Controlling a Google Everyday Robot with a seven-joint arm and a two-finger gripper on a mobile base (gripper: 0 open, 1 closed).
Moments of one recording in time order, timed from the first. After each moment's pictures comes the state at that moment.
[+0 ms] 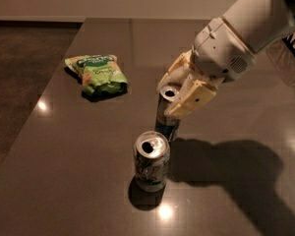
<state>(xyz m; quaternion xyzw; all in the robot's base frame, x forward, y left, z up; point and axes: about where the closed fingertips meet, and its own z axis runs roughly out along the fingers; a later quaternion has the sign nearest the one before) 0.434 -0.050 0.955 -0.73 0.60 0.23 0.24</state>
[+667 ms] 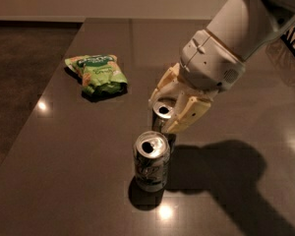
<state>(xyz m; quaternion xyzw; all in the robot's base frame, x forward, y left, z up) 0.405 -0.037 0.941 -0.79 0.53 0.23 0.21</state>
